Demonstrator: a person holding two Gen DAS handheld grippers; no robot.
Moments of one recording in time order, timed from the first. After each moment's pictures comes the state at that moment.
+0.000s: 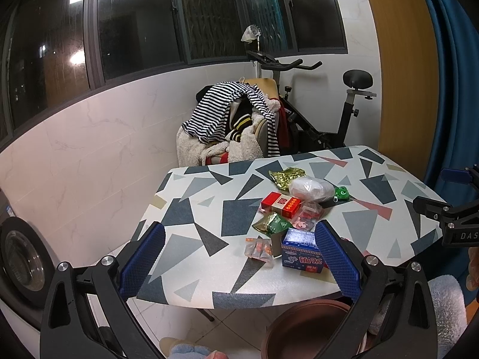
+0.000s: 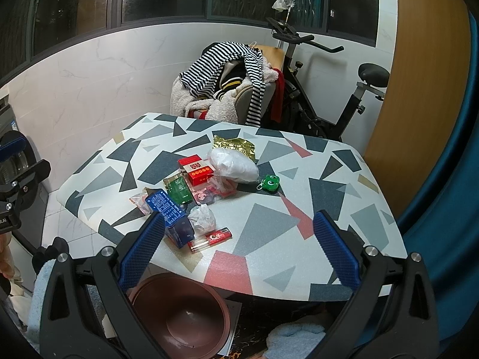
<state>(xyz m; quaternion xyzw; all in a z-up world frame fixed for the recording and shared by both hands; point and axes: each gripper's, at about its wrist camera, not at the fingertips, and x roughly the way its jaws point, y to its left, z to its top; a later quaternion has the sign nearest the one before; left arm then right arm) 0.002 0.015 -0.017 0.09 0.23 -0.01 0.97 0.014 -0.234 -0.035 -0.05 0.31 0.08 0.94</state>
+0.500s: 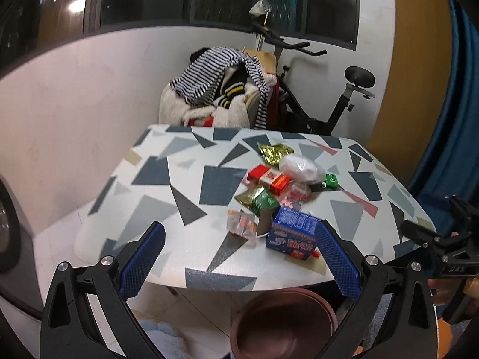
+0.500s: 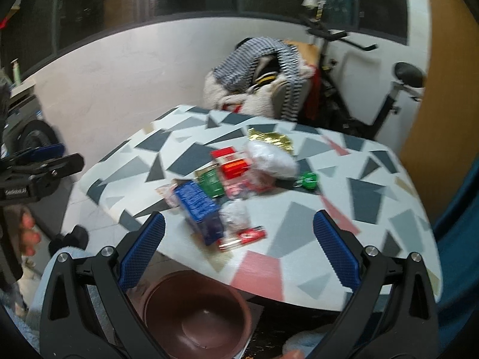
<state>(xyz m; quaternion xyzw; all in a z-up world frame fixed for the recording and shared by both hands) 0.034 0.056 -0.054 -0.01 0.31 -0.05 0.95 0.033 -0.212 -0.073 -0.05 0.32 0.18 0.93</state>
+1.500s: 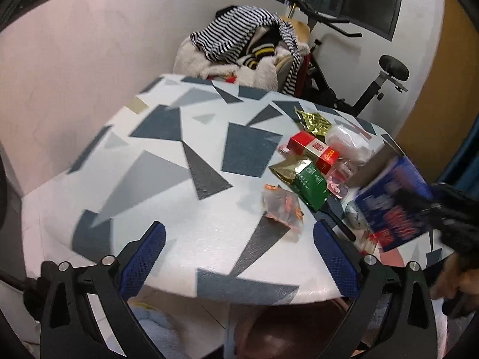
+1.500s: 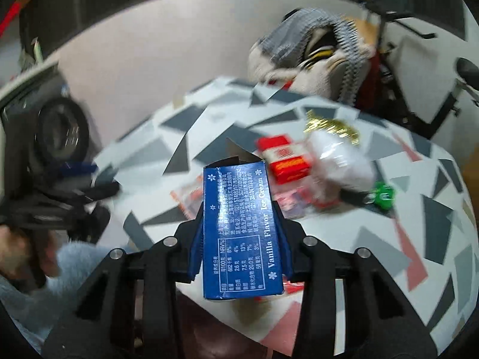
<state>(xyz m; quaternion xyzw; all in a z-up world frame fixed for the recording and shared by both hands) 0.123 0.102 -0.144 -0.08 0.39 -0.03 0.92 0.130 -0.159 -0.122 -0.06 0.36 0.26 0.89</state>
